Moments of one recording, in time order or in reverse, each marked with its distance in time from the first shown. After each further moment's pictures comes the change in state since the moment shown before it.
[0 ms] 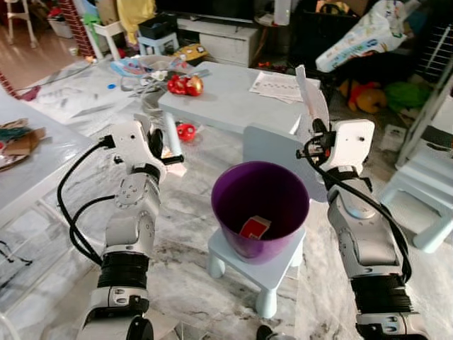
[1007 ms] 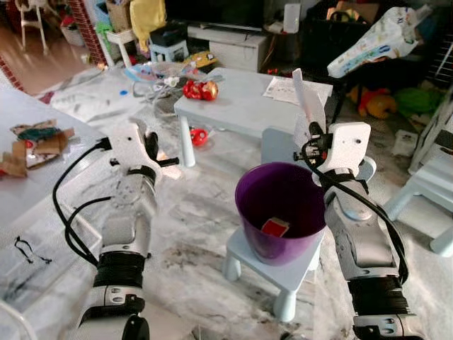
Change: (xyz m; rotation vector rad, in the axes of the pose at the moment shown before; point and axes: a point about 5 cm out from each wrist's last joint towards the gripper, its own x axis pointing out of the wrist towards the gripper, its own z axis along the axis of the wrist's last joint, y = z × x) left arm 0.001 0.010 -0.001 0.018 0.014 0.031; right arm -0.001 0.004 0.000 0.017 -0.003 0.010
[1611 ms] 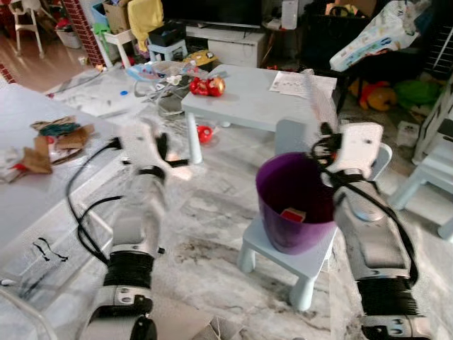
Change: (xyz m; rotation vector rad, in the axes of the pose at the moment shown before) left arm 0.000 -0.006 -0.003 0.011 0.016 -0.020; right arm -0.002 -0.007 -0.004 0.003 0.018 -0.028
